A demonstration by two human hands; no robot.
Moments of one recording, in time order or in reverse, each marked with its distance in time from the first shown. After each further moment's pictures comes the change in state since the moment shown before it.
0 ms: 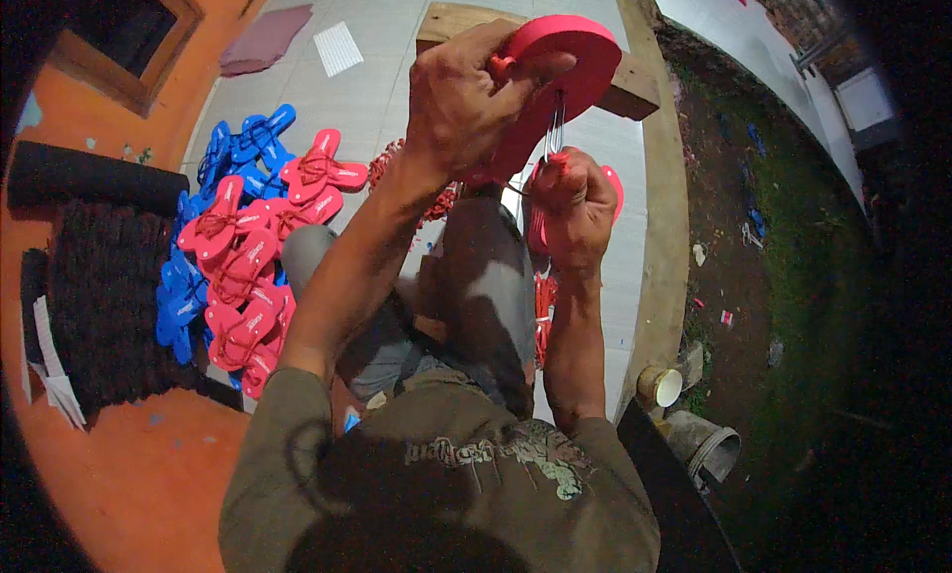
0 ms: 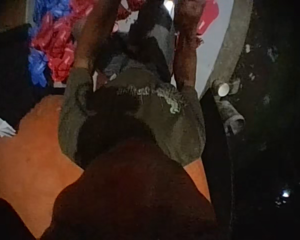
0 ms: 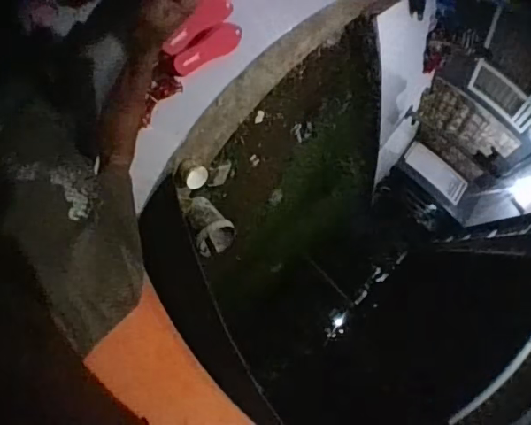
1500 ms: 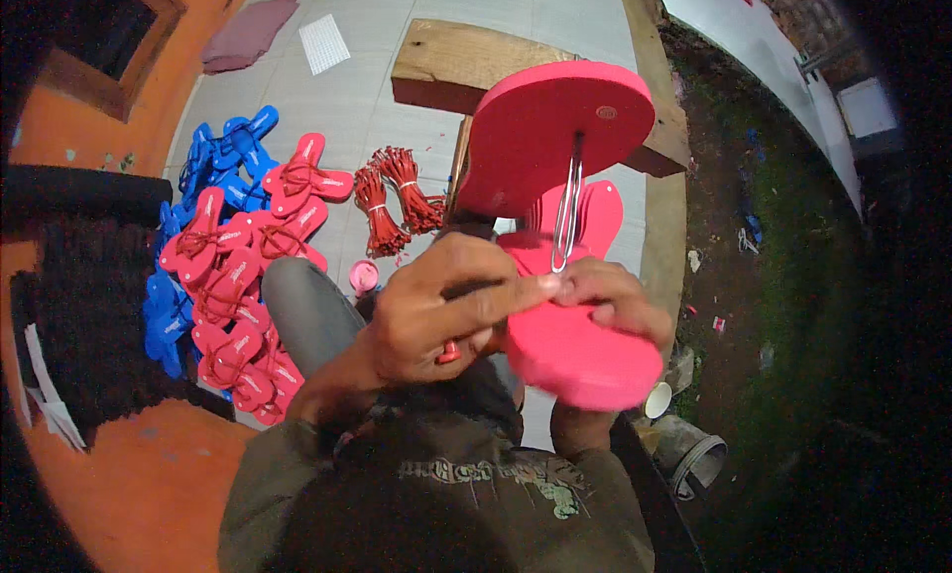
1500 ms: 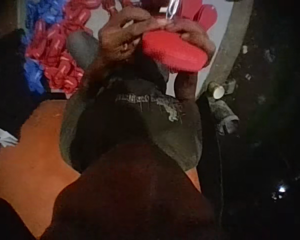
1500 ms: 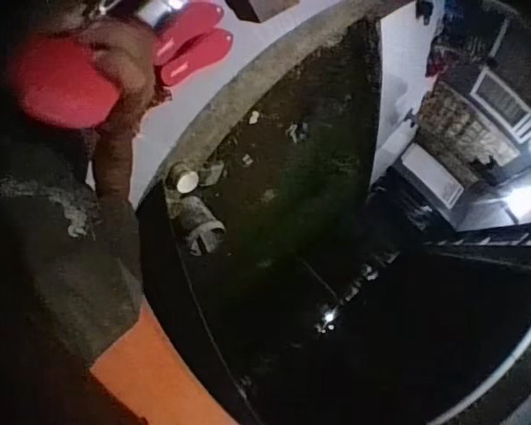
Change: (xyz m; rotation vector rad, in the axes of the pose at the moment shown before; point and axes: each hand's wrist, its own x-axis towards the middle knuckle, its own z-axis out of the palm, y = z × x) left_hand -0.067 0.002 -0.026 -0.268 -0.319 0.102; right_hand 0.000 -0.033 -0.002 -0.331 -0.053 -0.320
